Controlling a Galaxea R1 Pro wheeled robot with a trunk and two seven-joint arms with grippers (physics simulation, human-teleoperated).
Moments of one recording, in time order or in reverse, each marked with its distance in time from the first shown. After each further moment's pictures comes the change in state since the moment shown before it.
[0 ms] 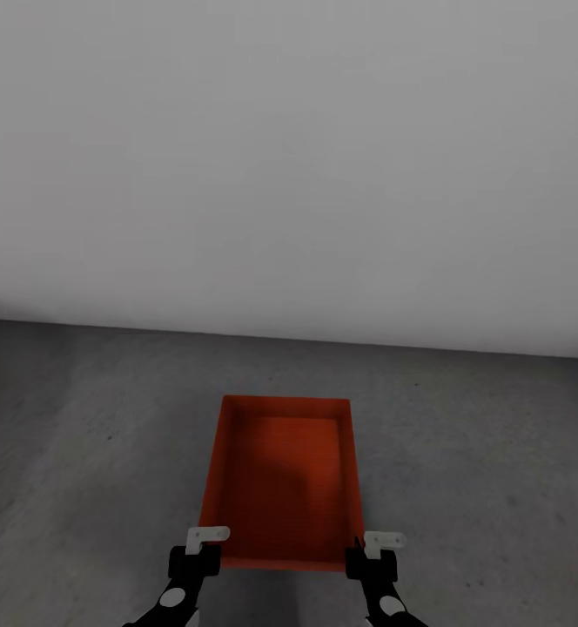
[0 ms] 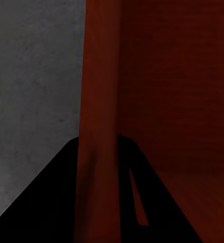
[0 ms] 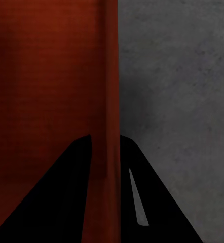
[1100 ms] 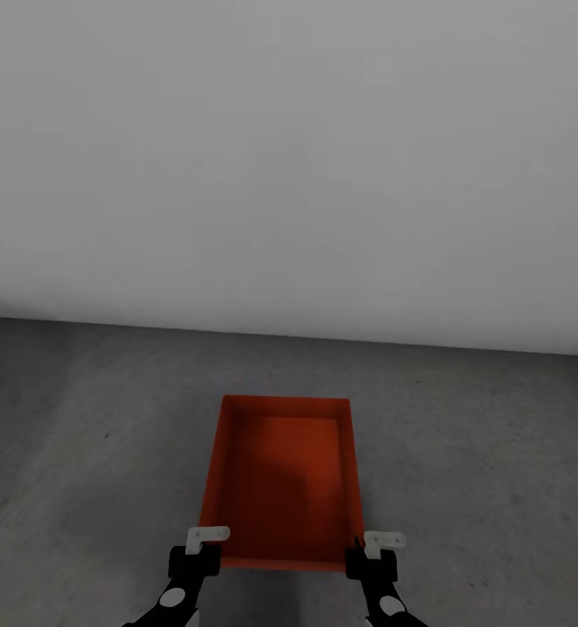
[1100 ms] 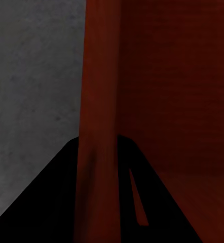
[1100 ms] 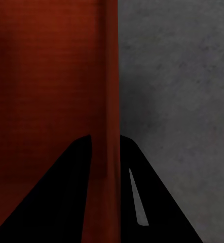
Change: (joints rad) left arm 0.000 0.000 0.000 0.000 0.000 -0.001 0.000; right arm 0.000 0.000 0.000 0.000 0.000 -0.001 0.000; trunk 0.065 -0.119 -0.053
